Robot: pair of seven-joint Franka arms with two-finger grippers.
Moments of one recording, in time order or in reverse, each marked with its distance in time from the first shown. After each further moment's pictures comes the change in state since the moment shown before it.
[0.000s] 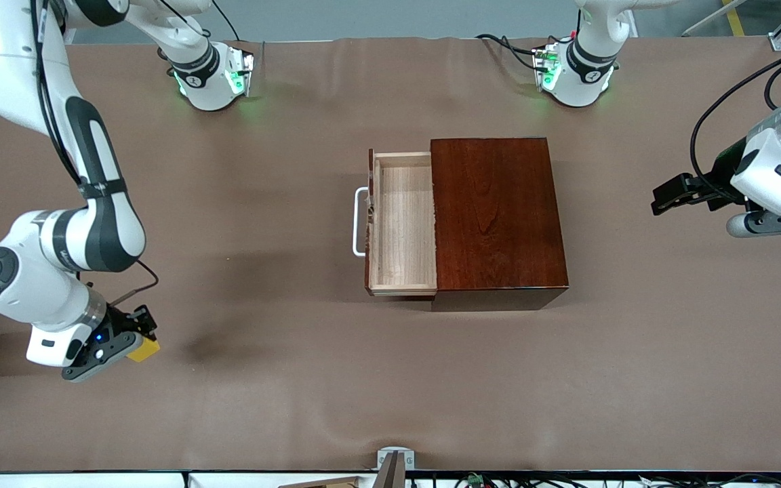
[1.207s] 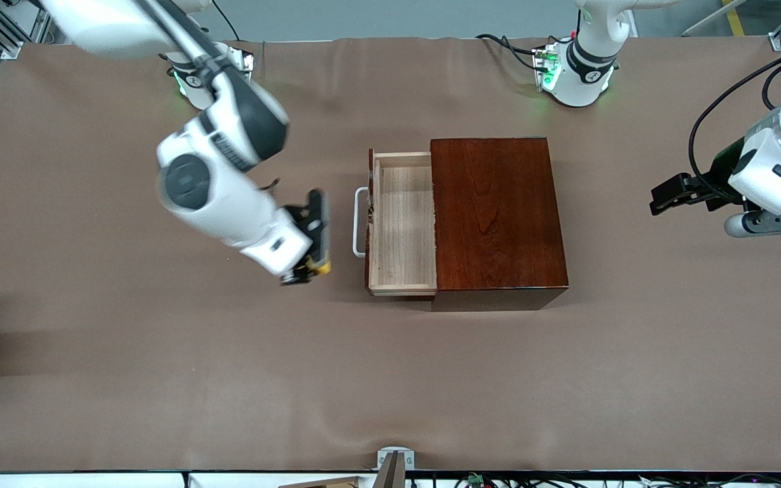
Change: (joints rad) left arm -0.002 0.000 -0.005 0.000 0.000 0.001 0.000; right arm 0.148 -0.096 0.484 0.004 -0.062 -0.193 -0.419
